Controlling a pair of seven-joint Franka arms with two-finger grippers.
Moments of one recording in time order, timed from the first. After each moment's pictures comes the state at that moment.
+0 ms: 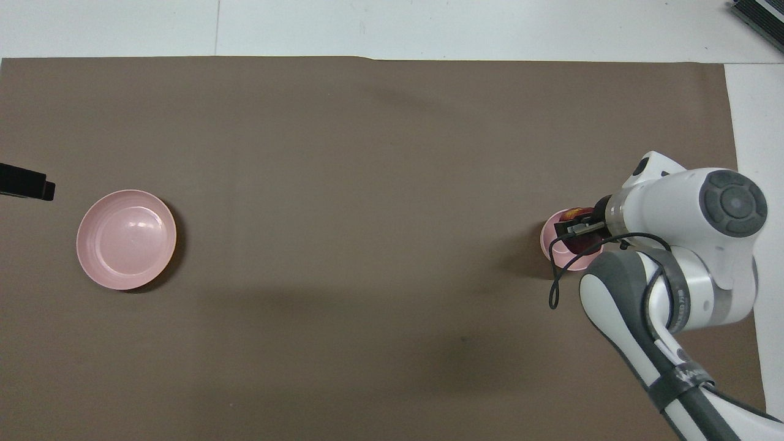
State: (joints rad) left arm 0.02 0.00 -0.04 -1.48 0.00 1.53 0.15; right arm 0.05 0.03 0.04 -2.20 -0.02 2.33 -0.14
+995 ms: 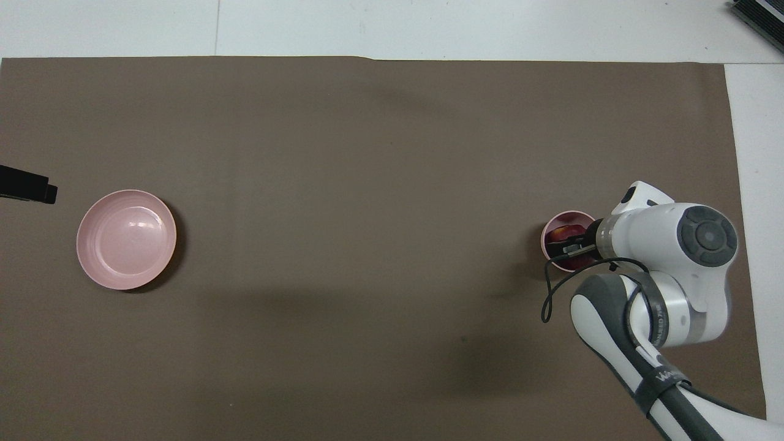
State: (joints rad) left arm 0.02 0.00 -0.04 -1.48 0.00 1.52 0.15; right arm 0.03 0.04 0.04 -2.29 -0.02 2.44 -0.15
